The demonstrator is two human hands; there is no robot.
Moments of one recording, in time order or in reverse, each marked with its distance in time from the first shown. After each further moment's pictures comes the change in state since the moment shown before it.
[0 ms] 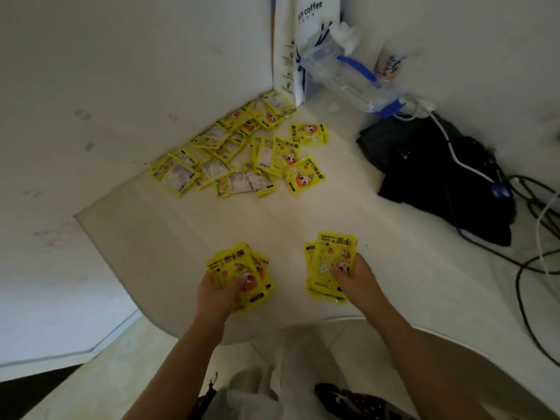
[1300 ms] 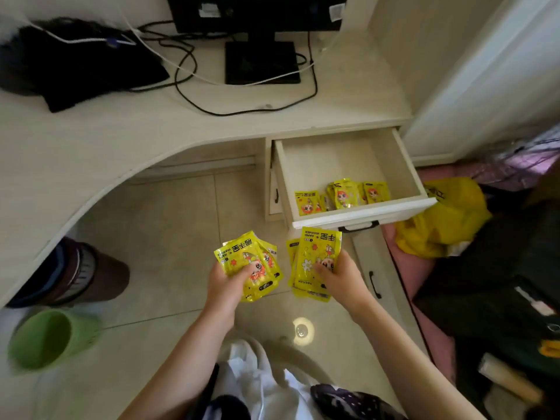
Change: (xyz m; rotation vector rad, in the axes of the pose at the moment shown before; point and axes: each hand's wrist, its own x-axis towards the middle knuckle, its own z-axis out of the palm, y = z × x) left_hand -0.388 -0.299 0.108 0.582 -0.754 0.044; right_hand -0.493 0.401 -0.049 0.560 0.606 0.456
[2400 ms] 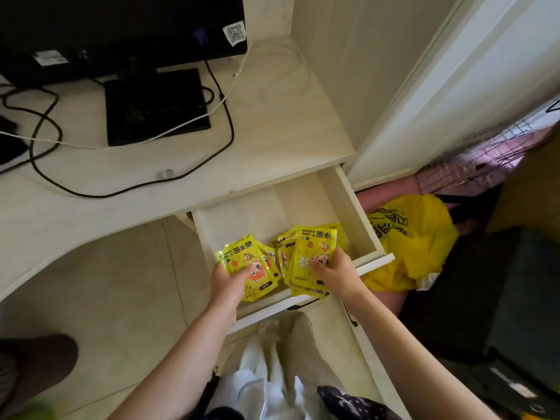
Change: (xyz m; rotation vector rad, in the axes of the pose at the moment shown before) left_hand 0.164 0.089 0.250 0.250 -0.073 -0.116; right_hand 0.225 -0.029 -0.166 0.097 0.084 0.170
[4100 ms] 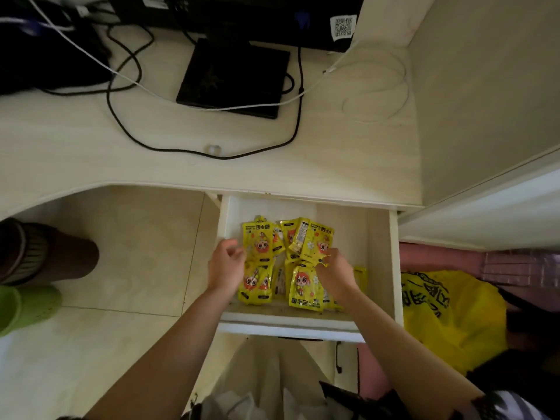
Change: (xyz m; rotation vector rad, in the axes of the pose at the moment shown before) left_hand 0.032 0.022 0.021 0.223 0.360 0.053; right_hand 0.116 -0.039 0.012 -0.535 -0.258 -0.071
